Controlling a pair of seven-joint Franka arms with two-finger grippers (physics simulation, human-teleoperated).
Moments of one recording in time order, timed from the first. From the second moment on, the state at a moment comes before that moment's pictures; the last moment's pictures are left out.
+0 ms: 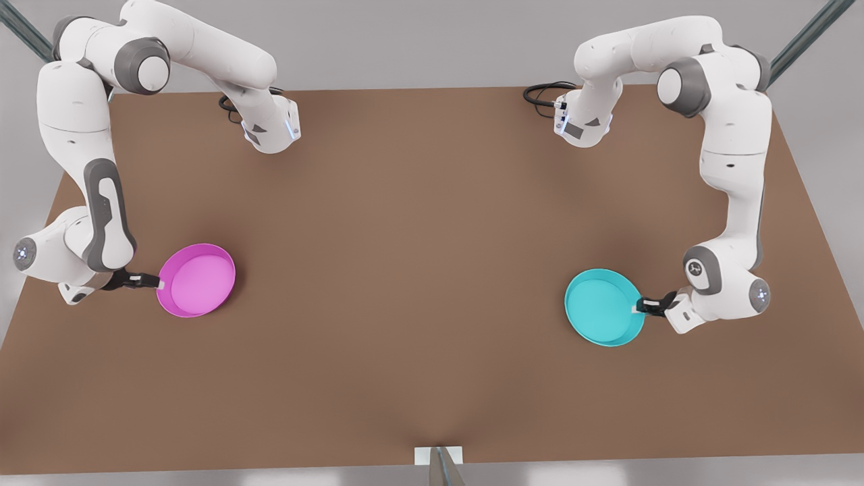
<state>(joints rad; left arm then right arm) 0.28 0.75 -0.12 -1.64 -0.24 2.18 0.54 -0.43 0.57 -0.06 -1.87 0.18 2.27 -0.55</state>
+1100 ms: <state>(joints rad) -1.26 0.74 0.73 -1.33 0.67 1.73 -0.27 -0.42 0.57 -0.04 -1.87 0.20 2.25 -0.64</state>
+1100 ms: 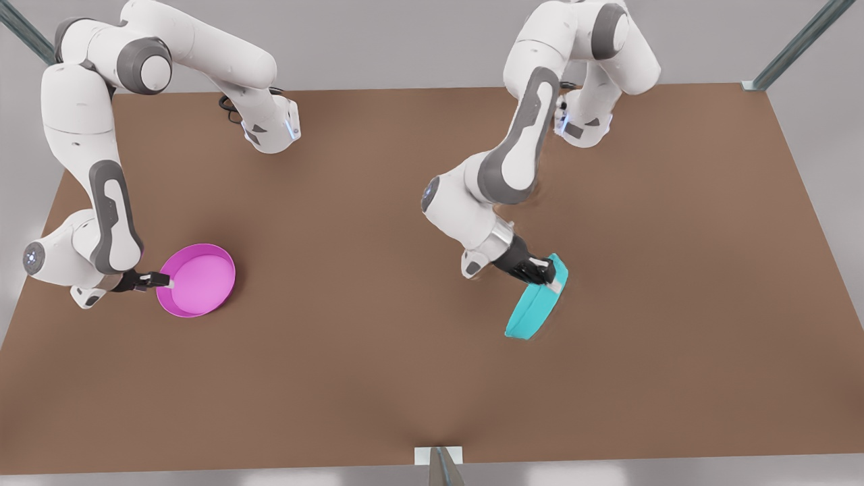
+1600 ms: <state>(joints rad) -1.48 1.08 0.58 -1.42 1.01 1.44 -1.13 -0.42 0.59 -0.04 -1.87 0.21 2.26 -0.65</state>
